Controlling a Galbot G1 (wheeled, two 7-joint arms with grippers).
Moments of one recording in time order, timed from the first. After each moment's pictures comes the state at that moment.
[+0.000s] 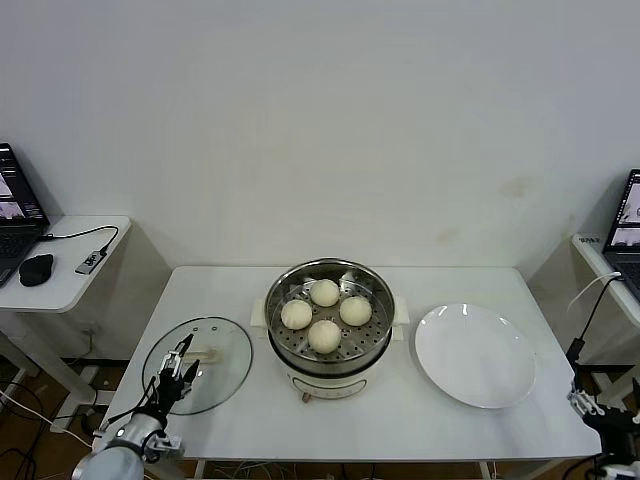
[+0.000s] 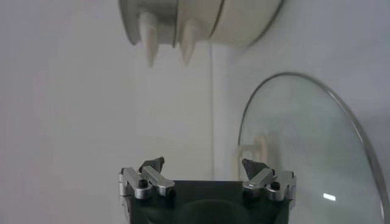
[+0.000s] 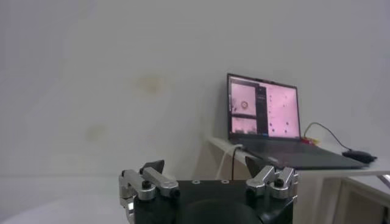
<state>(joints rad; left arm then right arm) 1.36 -1.09 -0.53 -1.60 1.16 -0.15 -0.11 -1.60 1.49 1.13 1.94 0.19 0.04 -0.09</state>
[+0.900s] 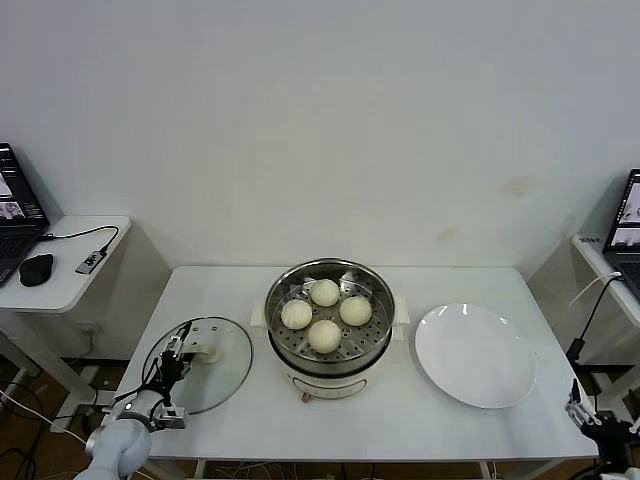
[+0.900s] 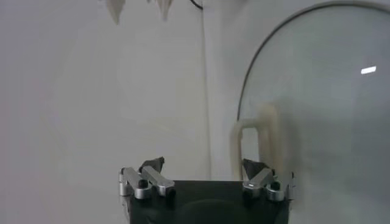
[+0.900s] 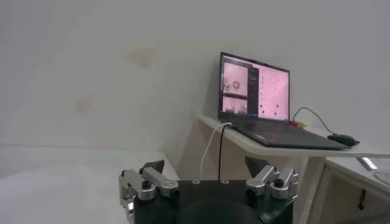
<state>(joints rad) 1.16 -1.11 -0.49 -1.37 1.17 -0.16 -0.11 -1.61 1.50 1.14 1.91 0.16 0.04 -0.10</state>
